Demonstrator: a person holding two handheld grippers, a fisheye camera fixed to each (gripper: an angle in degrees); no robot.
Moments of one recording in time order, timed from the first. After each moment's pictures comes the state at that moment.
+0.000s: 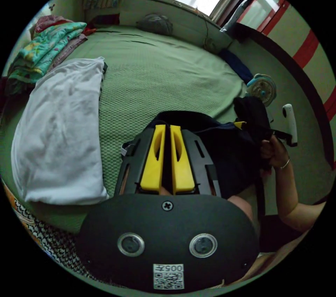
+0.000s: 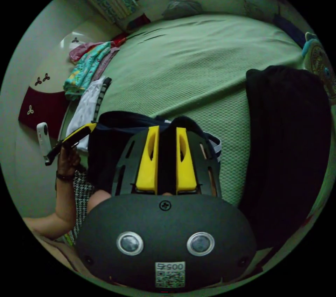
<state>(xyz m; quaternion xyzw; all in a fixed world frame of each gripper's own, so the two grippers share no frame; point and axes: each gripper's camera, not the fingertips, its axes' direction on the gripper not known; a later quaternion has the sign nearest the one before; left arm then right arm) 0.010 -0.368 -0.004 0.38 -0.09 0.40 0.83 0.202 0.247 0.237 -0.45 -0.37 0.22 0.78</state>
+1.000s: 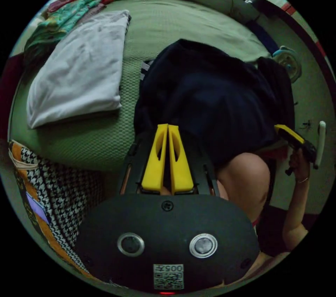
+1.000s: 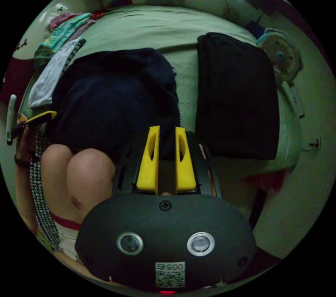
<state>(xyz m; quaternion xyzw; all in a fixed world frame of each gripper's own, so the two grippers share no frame) 0.063 -0.261 0.169 0.32 -0.20 0.32 0.87 0.247 0.313 0.066 -0.50 -0.20 0.12 0.83</state>
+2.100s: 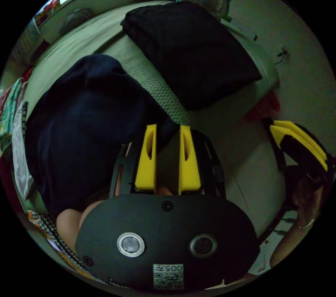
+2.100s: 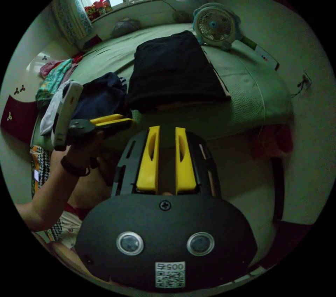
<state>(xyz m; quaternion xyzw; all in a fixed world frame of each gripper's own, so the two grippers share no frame) 0.306 -0.113 0.495 0.24 -0.26 0.52 0.78 0.402 0.393 -0.017 -0.46 -0.17 0.24 0.84</state>
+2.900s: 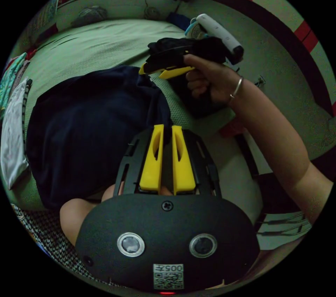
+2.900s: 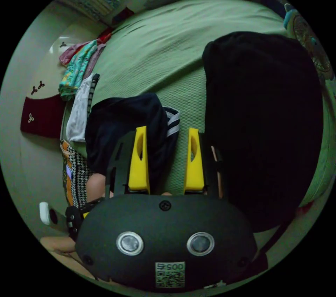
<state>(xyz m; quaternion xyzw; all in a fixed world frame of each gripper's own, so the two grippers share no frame) 0.239 -0.088 0.415 0.24 -0.11 0.52 0.81 0.330 0.343 0.274 -0.54 -0.36 0.24 0.72</state>
